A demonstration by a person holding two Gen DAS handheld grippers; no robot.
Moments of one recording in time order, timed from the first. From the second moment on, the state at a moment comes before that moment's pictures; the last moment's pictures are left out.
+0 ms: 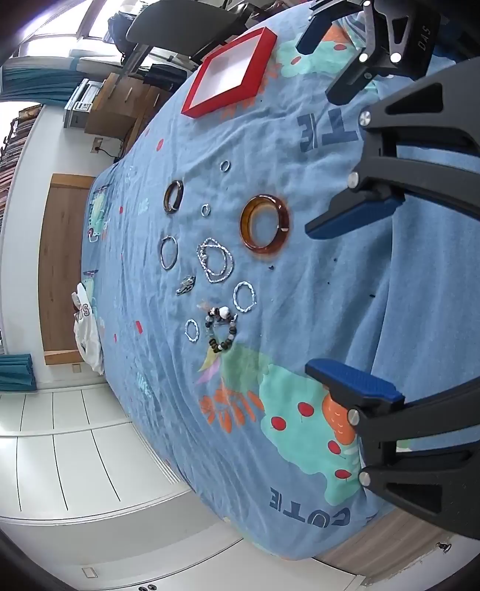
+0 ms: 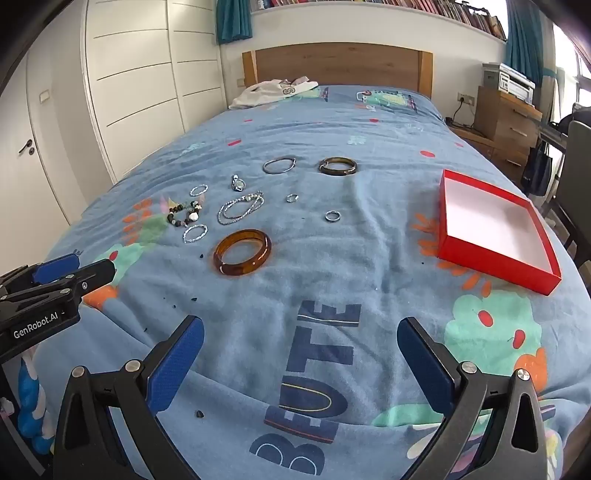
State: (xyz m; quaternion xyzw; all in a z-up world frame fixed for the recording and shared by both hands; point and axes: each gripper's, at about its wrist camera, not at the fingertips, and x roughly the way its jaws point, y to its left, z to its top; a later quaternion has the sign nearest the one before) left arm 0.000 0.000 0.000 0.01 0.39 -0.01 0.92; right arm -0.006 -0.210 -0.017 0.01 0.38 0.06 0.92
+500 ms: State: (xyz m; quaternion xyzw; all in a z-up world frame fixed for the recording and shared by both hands) left arm 0.013 0.001 -0.009 0.02 0.39 -0.01 0.92; right arm -0.006 -0.205 -0.016 0.00 0.38 0.06 0.92
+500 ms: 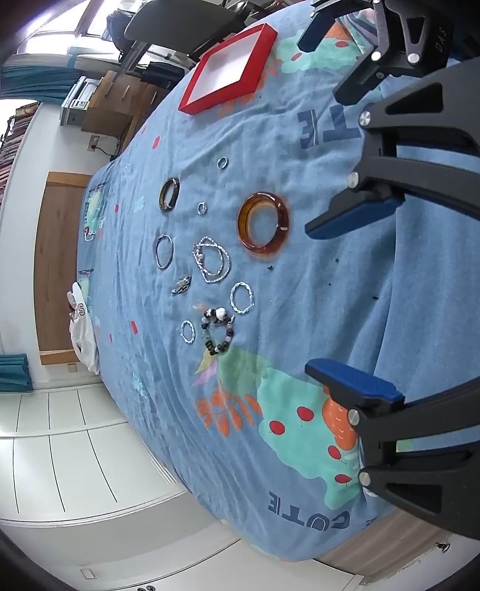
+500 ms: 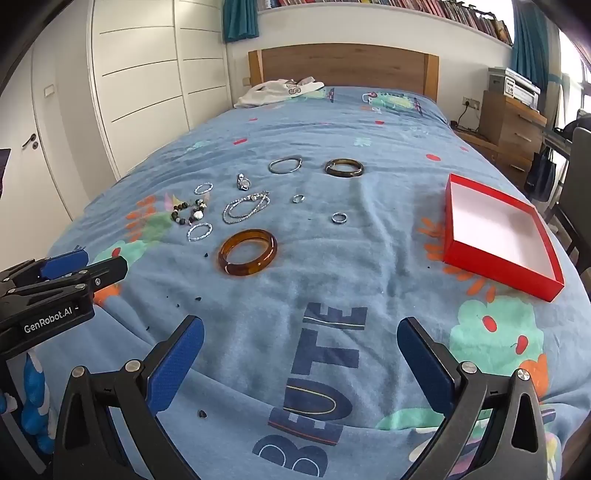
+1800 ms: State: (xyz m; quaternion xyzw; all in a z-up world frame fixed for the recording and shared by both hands) left arm 0.030 0.000 -0.020 0.01 0.42 -0.02 0.91; right arm 0.008 -0.206 -0.034 -0.01 0.41 0.06 0.91
